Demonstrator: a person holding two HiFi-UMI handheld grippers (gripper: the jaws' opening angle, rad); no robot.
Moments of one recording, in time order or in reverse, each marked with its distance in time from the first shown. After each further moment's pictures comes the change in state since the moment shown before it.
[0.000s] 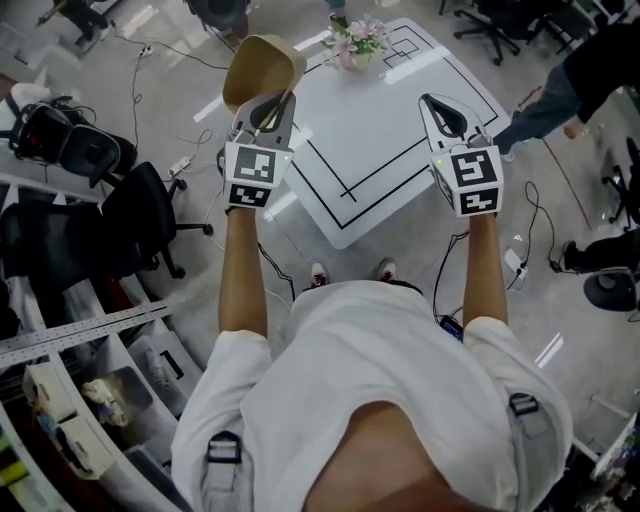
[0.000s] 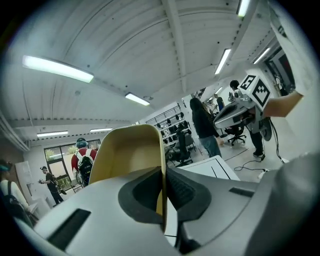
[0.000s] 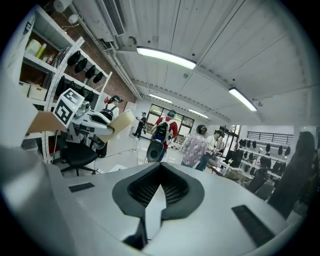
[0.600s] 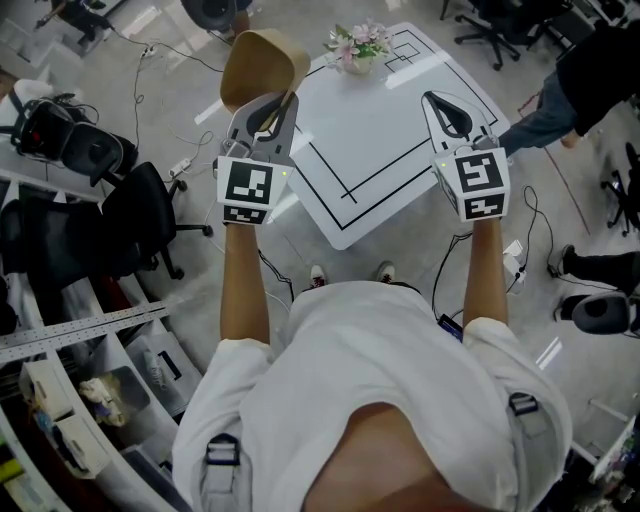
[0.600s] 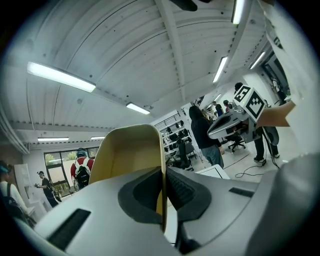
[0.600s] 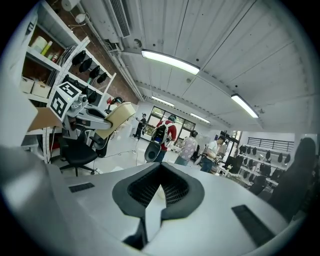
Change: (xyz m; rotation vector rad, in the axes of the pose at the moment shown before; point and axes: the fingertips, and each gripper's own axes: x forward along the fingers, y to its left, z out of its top) left arm -0.040 -0.001 0.046 0.005 -0.108 0.015; right arm -0.016 0.006 0.033 -0.038 -0.026 0.003
